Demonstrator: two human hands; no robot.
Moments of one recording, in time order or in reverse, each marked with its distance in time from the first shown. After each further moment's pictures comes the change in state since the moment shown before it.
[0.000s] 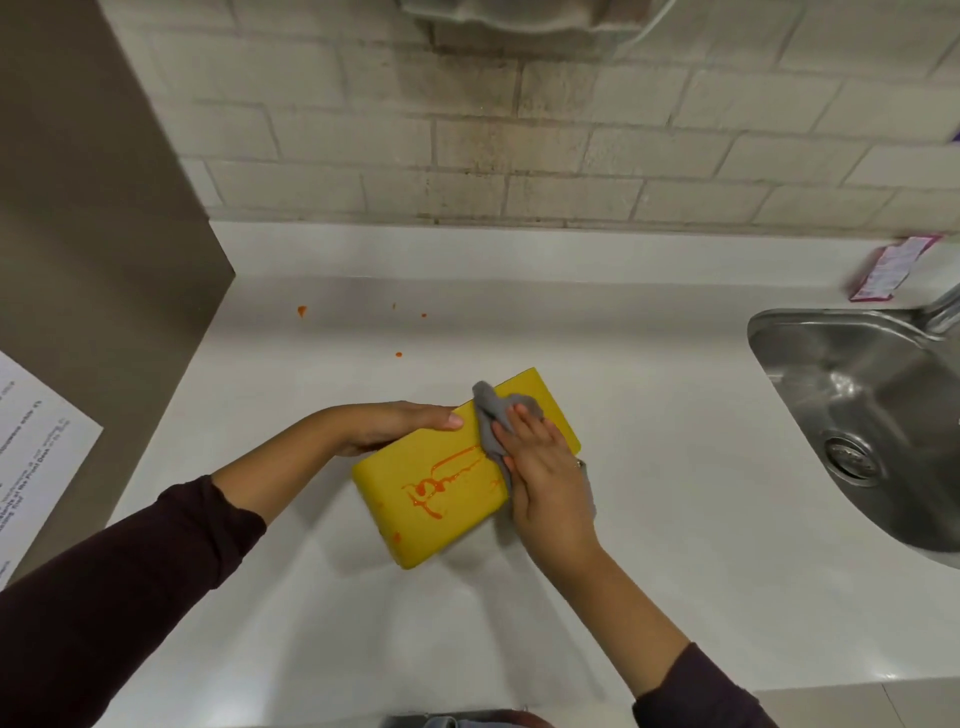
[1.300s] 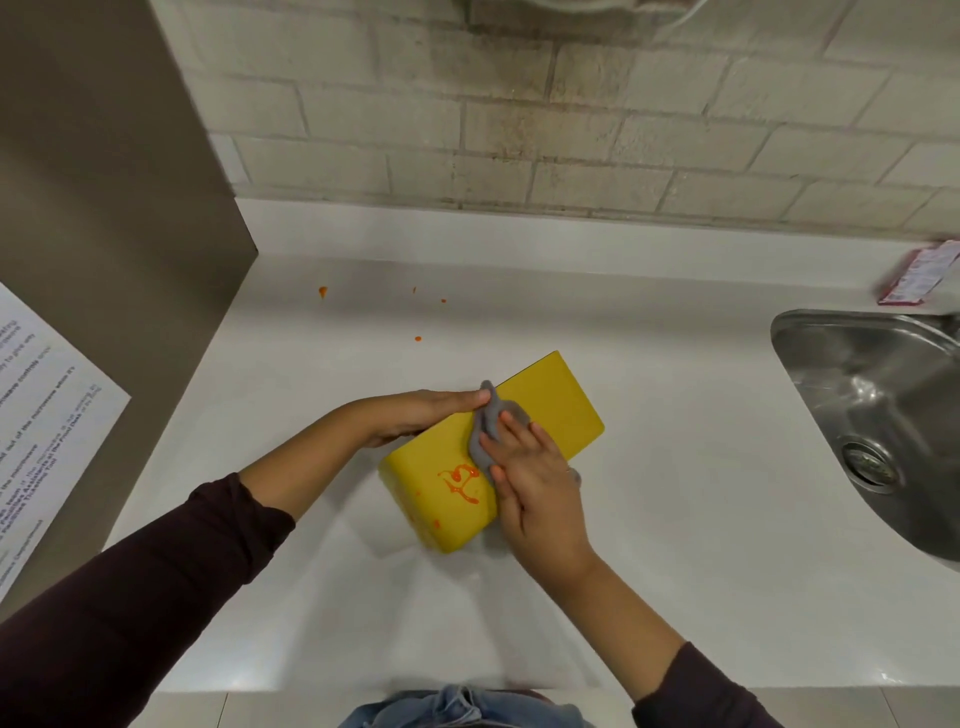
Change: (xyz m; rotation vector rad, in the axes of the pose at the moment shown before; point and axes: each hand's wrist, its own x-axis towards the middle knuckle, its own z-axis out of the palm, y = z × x) left_hand 0.000 -0.001 0.015 -0.031 0.128 0.043; right_hand -0.010 -0.024 0.012 0.072 -0.008 -0.092
